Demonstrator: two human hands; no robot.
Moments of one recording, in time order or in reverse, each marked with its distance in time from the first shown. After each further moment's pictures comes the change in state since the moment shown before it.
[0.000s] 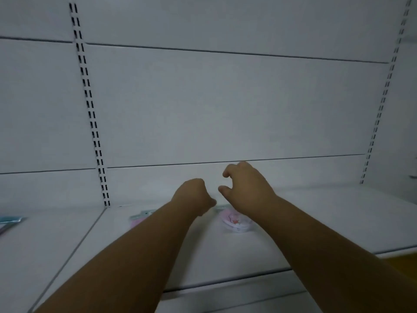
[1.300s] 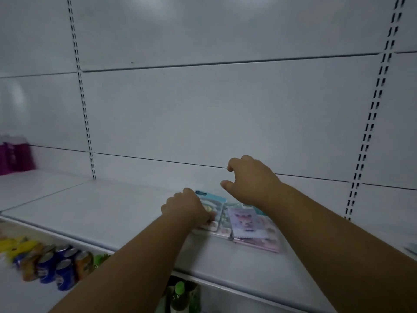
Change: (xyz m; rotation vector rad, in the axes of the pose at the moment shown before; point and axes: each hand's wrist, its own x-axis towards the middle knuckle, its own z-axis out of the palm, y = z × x) left_hand -0.151 -0.535 -0.249 0.181 0.175 -0.664; right_hand 0.044 -0.550 0.167 0.050 -0.150 -0.443
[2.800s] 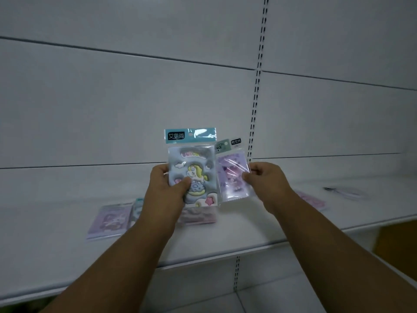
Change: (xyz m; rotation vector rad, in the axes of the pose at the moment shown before) left_hand -0.084 0.031 -0.026 -1.568 -0.303 0.502; right_hand -0.133 0.063 -0.040 0.717 0.507 0.713
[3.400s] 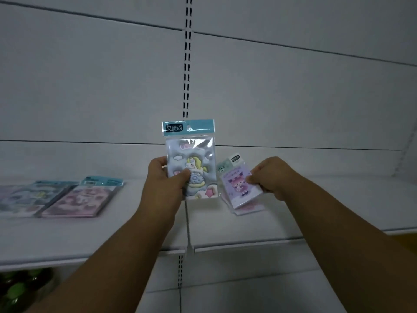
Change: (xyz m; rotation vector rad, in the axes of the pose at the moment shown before) left_hand -0.015 -0.082 0.257 0.019 0.120 -0.066; right_hand 0.138 0.126 -0.217 -0.320 -0.210 0.230
